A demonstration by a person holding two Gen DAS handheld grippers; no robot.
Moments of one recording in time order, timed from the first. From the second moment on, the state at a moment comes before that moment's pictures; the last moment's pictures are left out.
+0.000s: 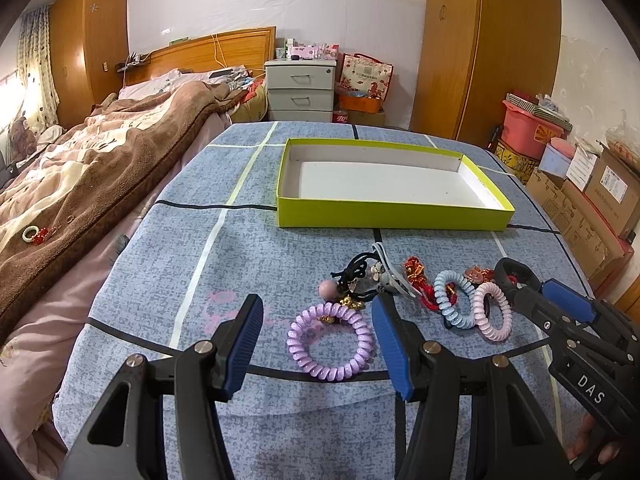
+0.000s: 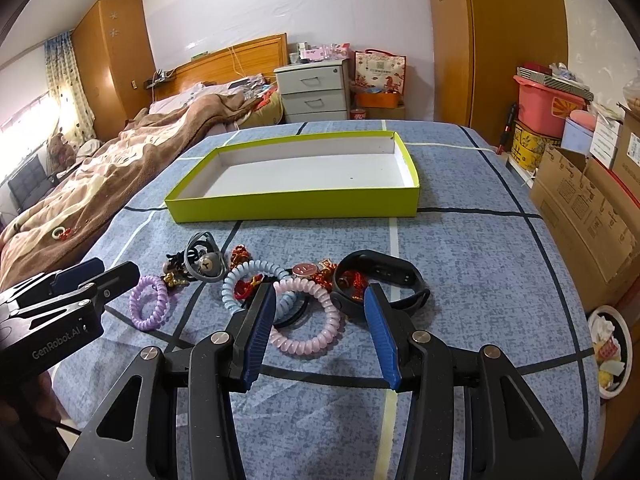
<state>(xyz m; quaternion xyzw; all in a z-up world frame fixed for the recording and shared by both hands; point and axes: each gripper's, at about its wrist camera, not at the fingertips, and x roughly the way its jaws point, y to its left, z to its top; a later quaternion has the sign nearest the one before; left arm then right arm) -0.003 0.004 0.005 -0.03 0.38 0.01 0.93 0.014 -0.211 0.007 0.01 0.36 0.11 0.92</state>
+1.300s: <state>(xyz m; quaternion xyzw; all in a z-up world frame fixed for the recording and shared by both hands) -0.005 0.002 0.008 -0.03 0.38 0.01 0.93 0.012 -0.212 0.005 0.01 0.37 0.11 0.92</state>
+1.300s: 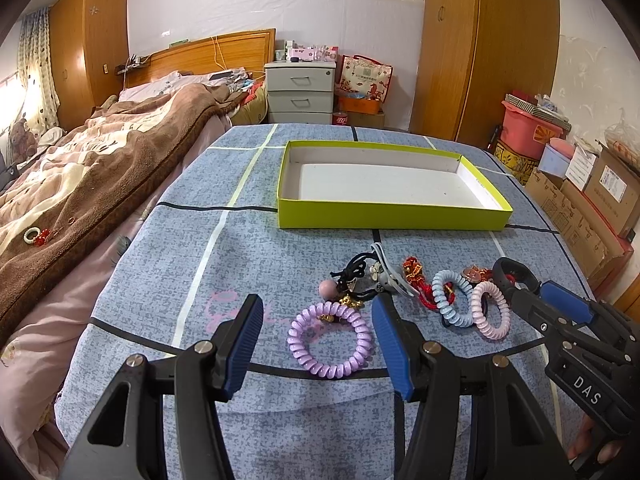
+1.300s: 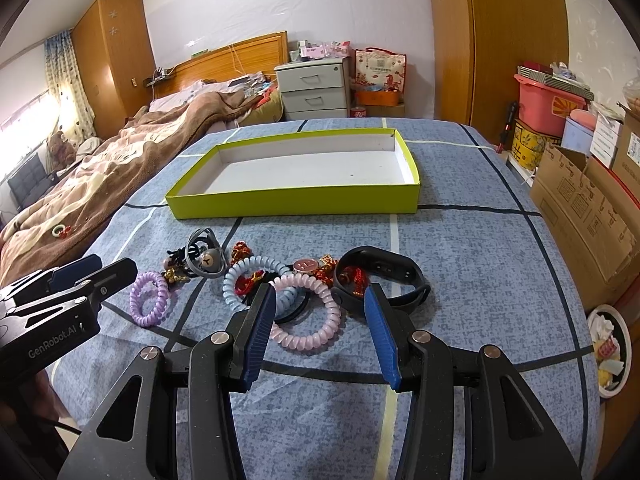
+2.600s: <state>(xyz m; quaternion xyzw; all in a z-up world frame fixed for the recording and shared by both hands) 0.003 0.050 -0.023 -0.08 0.43 -0.03 0.90 0.027 -0.222 -0.016 0.04 0.42 0.15 0.89</state>
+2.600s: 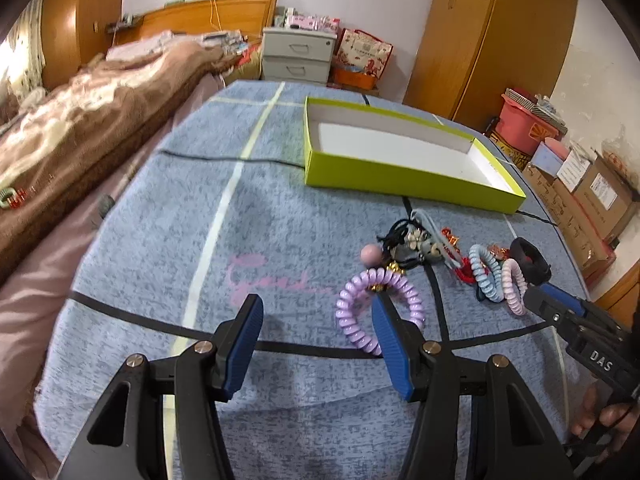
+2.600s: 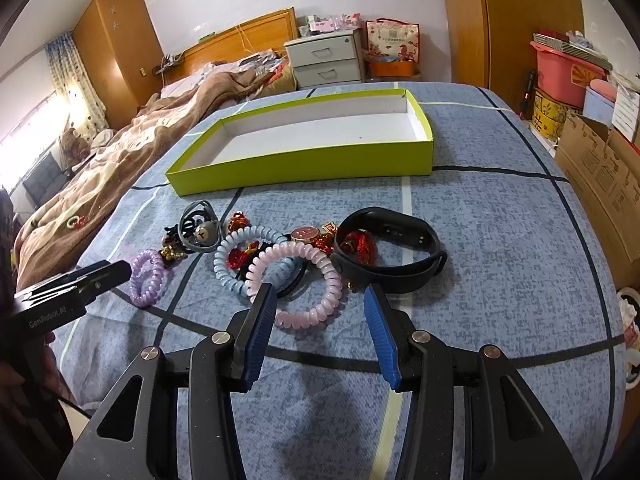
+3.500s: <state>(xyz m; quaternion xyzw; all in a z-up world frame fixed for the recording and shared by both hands) 0.011 0.041 -0.032 0.00 0.43 -0.02 0.90 0.036 -0.212 -0.023 -0.03 0.43 0.12 0.89</state>
